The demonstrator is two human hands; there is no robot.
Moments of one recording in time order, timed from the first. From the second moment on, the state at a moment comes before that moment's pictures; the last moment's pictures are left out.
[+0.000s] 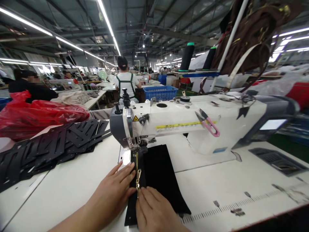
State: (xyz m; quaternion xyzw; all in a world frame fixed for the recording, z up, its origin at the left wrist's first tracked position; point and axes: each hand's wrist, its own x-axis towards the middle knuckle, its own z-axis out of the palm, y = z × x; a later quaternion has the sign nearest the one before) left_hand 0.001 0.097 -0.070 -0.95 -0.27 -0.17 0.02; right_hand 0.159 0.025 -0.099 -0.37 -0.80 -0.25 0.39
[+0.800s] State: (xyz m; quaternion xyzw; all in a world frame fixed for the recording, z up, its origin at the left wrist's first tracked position) left_hand 0.001 0.098 -0.070 -0.95 -0.26 -0.19 0.01; right_hand 0.175 0.064 -0.093 -0.48 -0.84 -0.06 0.25
